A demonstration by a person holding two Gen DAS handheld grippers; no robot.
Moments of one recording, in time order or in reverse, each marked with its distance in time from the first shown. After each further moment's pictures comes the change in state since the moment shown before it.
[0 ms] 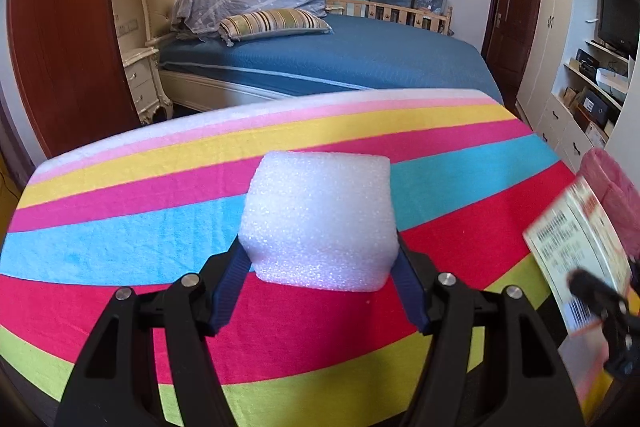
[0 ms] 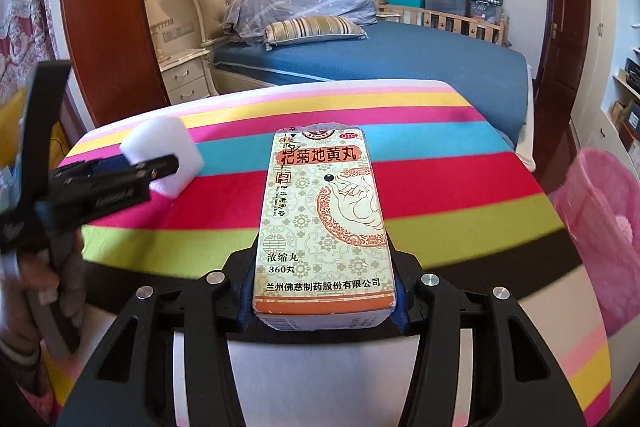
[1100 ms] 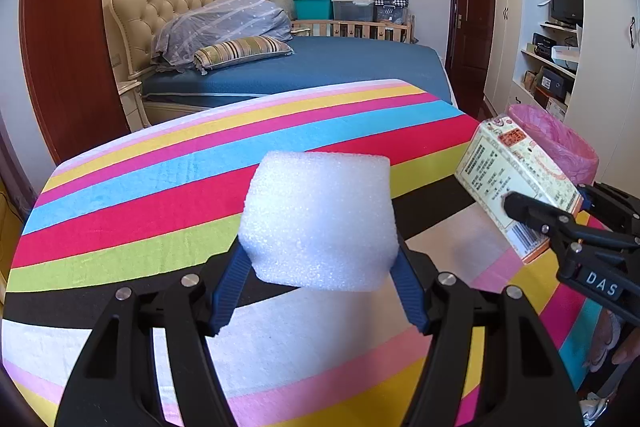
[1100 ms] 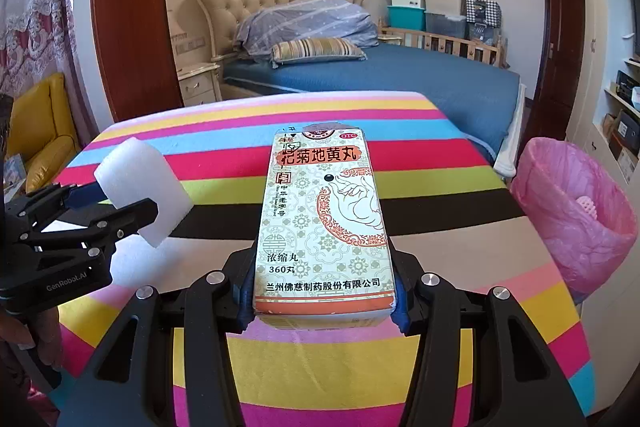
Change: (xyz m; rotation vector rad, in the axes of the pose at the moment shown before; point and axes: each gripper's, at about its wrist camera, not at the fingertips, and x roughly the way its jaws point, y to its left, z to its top) left arm -0.122 -0.058 -0.094 0.103 -0.082 -0.073; right arm -0.085 -0.018 -0.057 -0.036 -0.089 0.003
